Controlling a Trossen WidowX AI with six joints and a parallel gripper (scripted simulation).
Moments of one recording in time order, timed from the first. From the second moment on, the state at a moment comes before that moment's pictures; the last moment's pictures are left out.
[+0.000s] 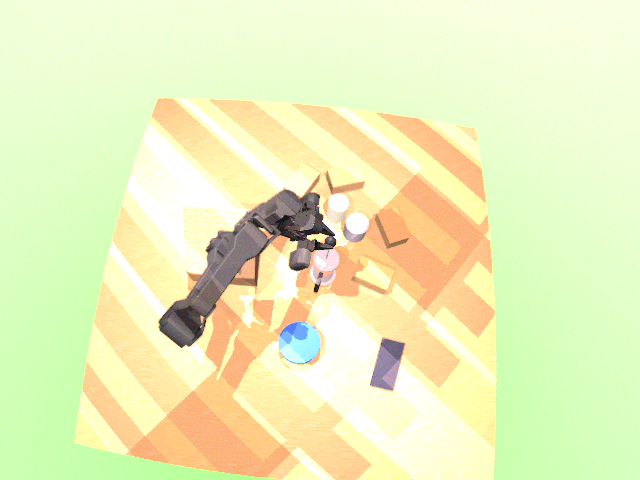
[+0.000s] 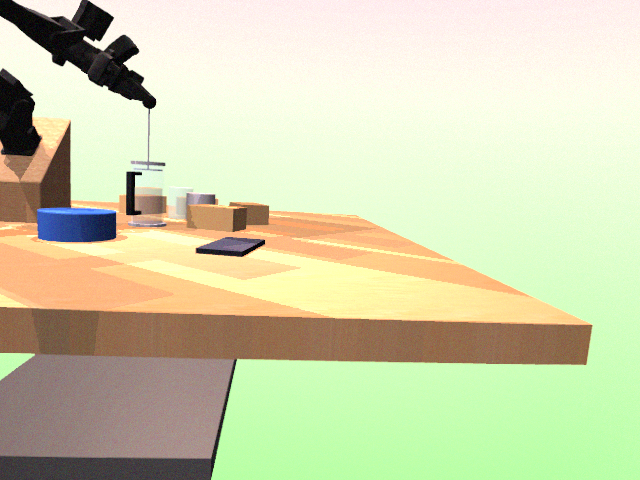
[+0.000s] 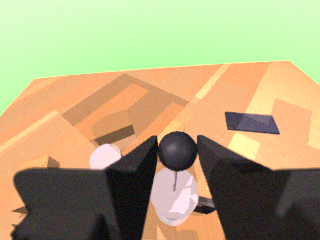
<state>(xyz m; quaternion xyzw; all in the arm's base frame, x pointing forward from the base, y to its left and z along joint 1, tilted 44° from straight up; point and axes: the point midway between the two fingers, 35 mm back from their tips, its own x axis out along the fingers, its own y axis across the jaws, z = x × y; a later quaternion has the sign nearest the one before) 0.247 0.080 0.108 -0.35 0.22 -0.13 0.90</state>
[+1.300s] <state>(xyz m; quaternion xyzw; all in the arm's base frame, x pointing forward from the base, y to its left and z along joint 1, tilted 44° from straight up) 0.271 0.063 0.066 -0.33 0.21 -0.13 0.91</state>
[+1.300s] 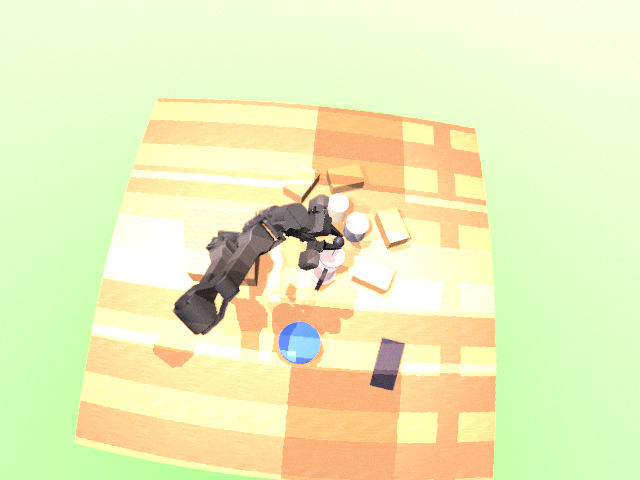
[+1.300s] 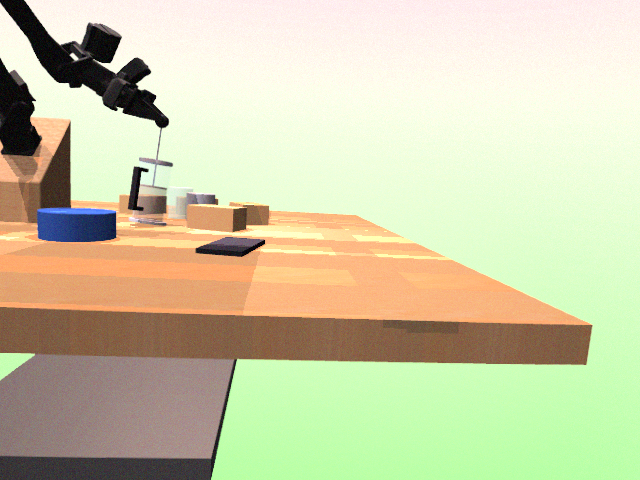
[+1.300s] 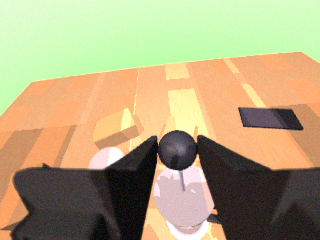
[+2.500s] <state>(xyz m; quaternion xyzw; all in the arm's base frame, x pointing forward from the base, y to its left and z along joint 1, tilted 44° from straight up) 0.285 0.032 0.027 -0.34 0.20 -0.12 0.91</state>
